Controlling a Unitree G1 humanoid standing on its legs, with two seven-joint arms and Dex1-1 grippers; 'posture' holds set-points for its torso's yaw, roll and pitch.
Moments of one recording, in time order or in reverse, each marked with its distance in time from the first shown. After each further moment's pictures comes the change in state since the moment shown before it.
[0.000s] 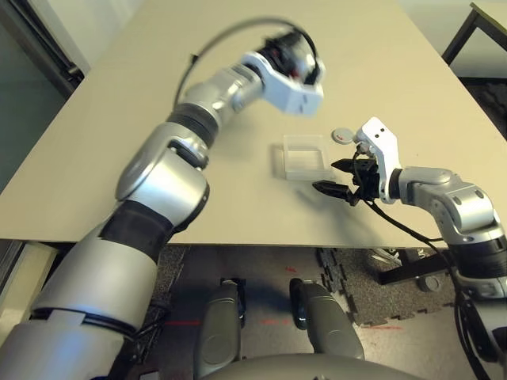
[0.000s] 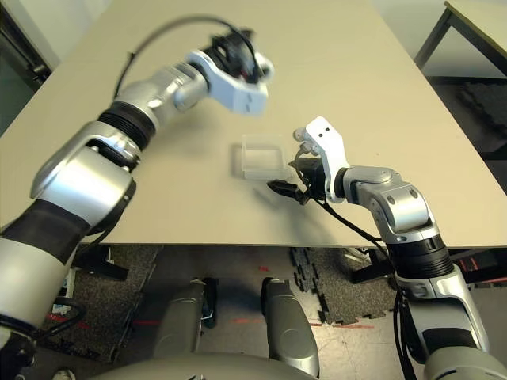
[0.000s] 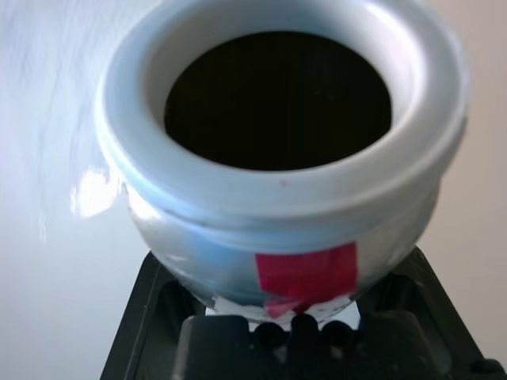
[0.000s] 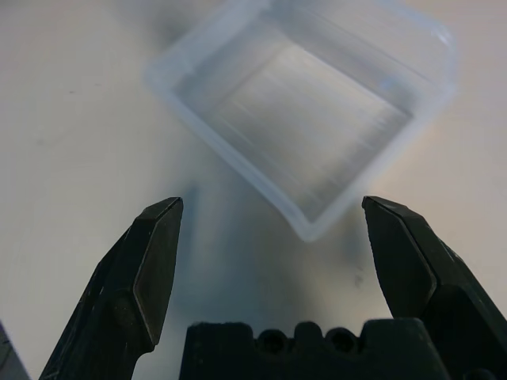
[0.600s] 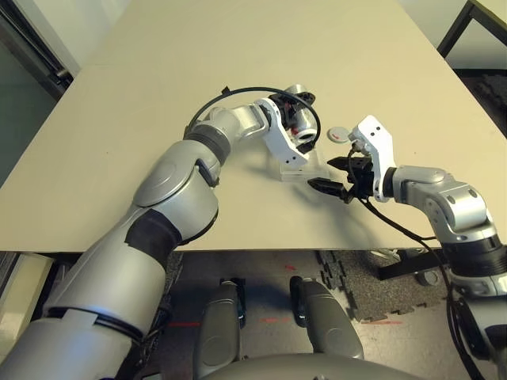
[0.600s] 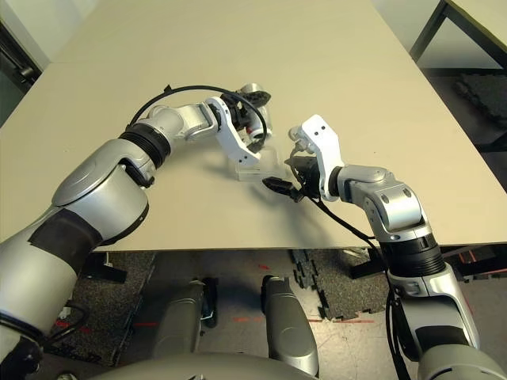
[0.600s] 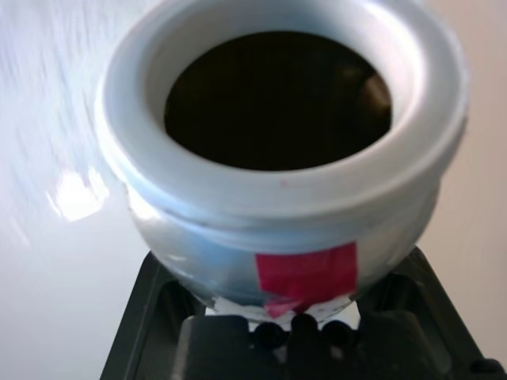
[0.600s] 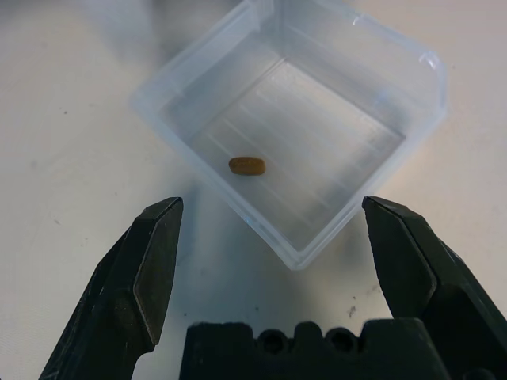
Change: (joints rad) left arm 0.013 -0.014 0.267 0.018 -0.245 -0.010 -0.130; right arm -0.018 0.020 0.000 0.015 0.000 -0.008 -0.013
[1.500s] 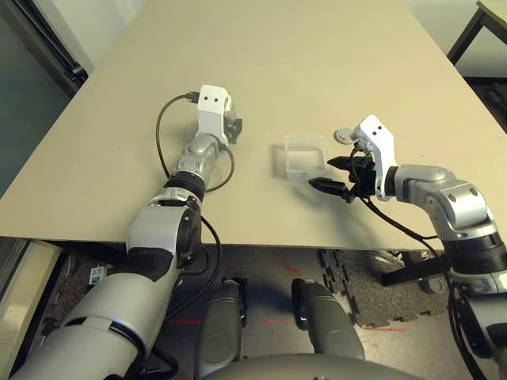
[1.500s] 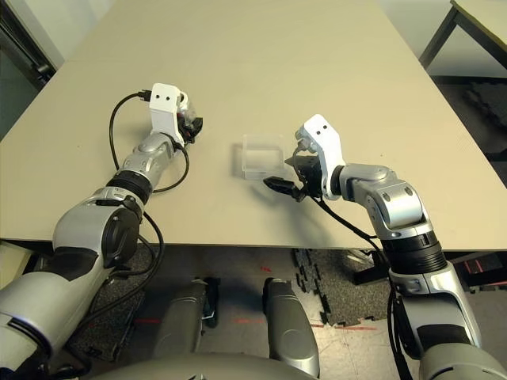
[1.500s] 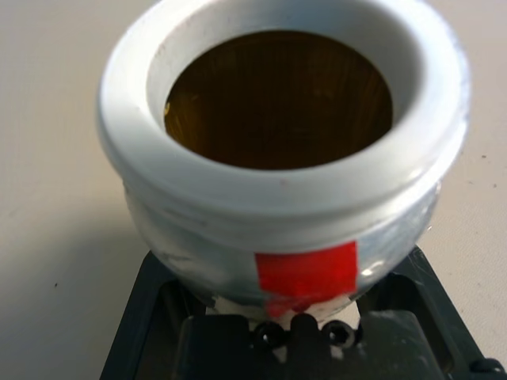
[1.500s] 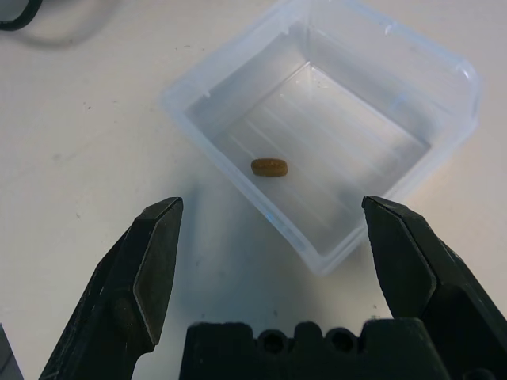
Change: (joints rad) left arm 0.344 0.001 0.851 -0.119 -0.838 0.497 -0.254; right arm 0.002 -0.011 0.001 0.026 -0.001 -0.021 0.036
